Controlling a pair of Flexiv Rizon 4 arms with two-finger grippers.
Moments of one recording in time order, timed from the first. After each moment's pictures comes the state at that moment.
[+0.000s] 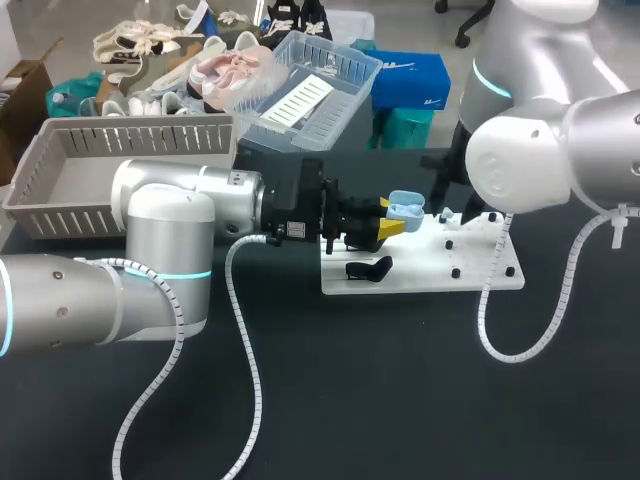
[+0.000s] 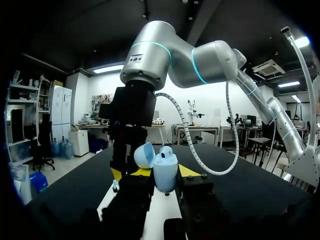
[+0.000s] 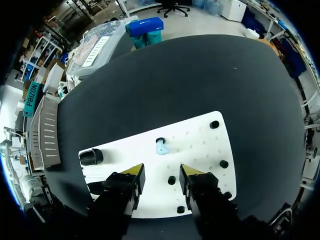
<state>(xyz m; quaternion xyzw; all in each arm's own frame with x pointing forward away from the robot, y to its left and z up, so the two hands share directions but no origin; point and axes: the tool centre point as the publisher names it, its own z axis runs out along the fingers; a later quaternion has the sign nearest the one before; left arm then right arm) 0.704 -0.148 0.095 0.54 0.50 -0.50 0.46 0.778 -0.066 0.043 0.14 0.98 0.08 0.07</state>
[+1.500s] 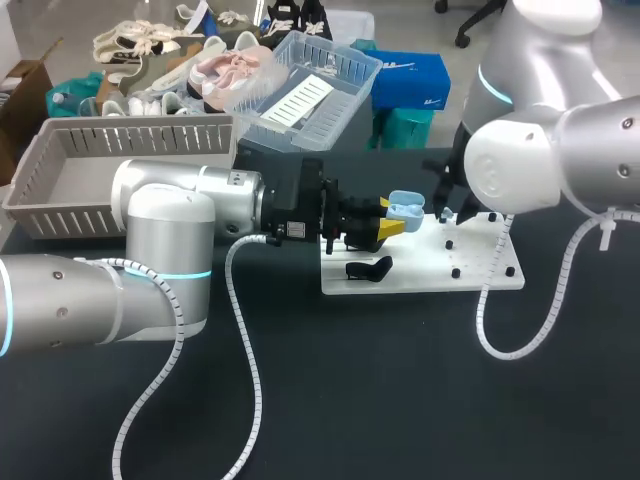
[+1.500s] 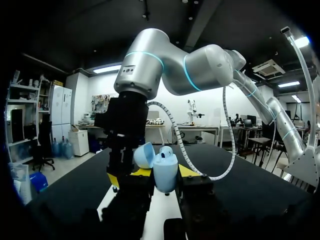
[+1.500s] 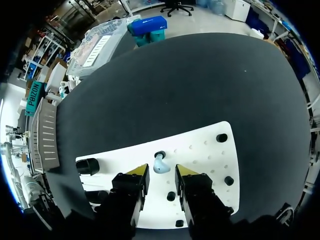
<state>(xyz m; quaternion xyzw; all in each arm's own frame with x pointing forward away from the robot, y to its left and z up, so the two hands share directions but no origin) 0.704 -0.148 0.095 0.54 0.50 -0.50 0.46 0.794 -0.069 0.026 0.12 0.99 0.09 0.07</state>
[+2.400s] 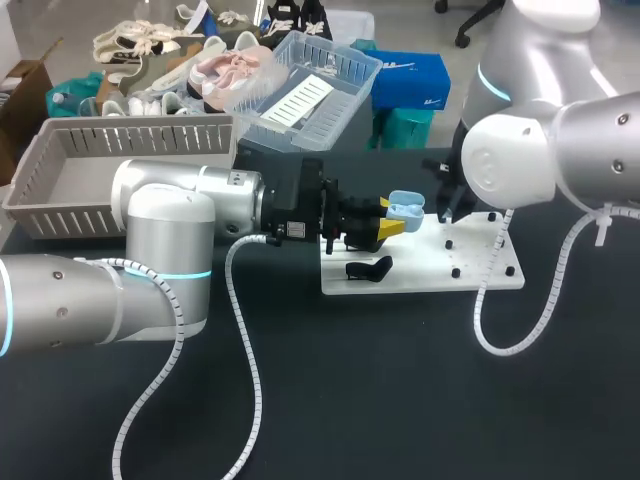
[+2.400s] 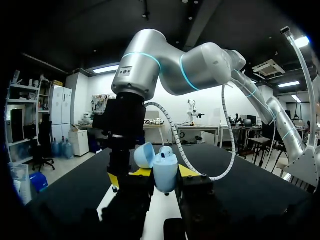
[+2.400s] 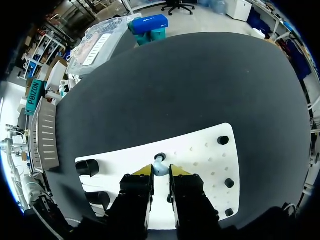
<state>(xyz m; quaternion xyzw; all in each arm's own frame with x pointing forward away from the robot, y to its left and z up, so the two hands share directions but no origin) 0.704 -0.148 0.095 0.54 0.50 -0.50 0.46 0.797 -0.068 0.025 0.12 0.99 0.10 0.07</state>
